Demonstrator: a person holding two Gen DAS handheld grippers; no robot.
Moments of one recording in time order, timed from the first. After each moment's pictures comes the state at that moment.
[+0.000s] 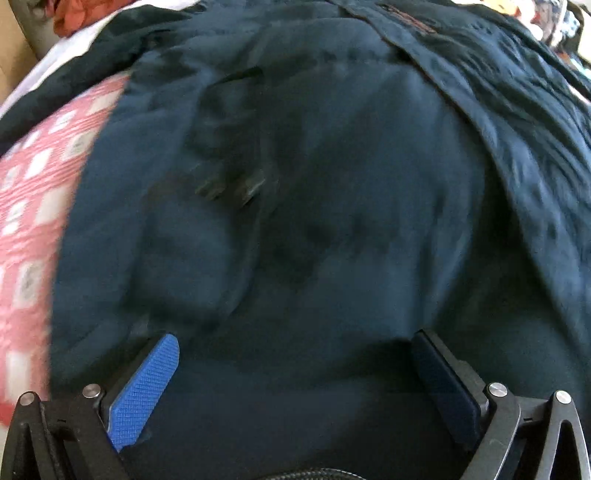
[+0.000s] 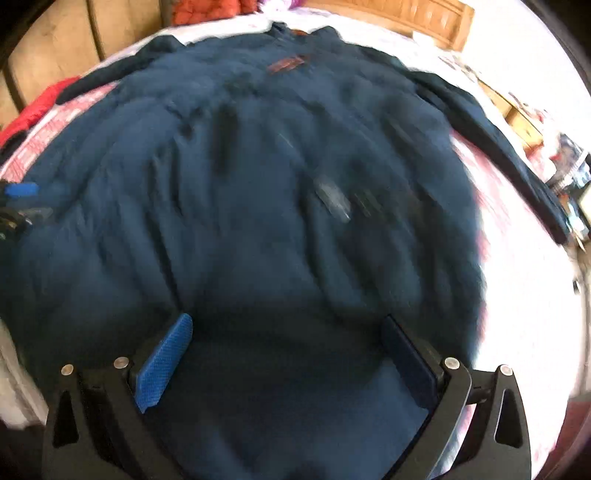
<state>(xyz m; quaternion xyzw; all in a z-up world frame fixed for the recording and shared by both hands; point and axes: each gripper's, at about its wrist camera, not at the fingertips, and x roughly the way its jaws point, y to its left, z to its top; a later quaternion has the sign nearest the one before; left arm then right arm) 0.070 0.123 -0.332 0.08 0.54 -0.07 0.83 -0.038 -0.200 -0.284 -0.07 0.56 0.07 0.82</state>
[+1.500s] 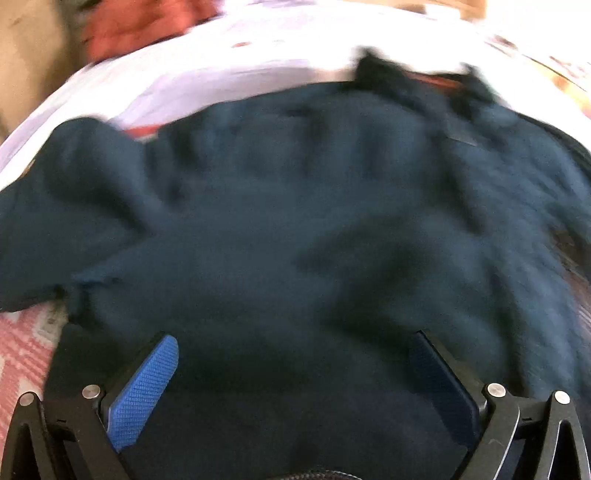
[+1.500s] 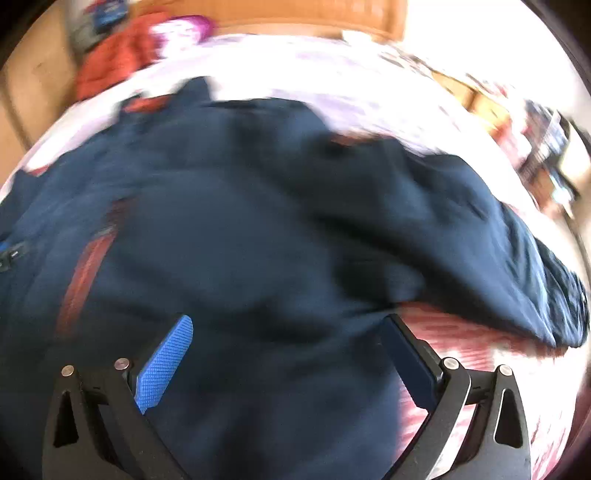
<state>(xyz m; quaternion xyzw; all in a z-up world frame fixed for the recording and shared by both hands) 0.388 0.080 -0.306 0.02 0.48 -0.02 0.88 0.291 -0.244 -0.277 -0.01 0.52 0.01 0.86</state>
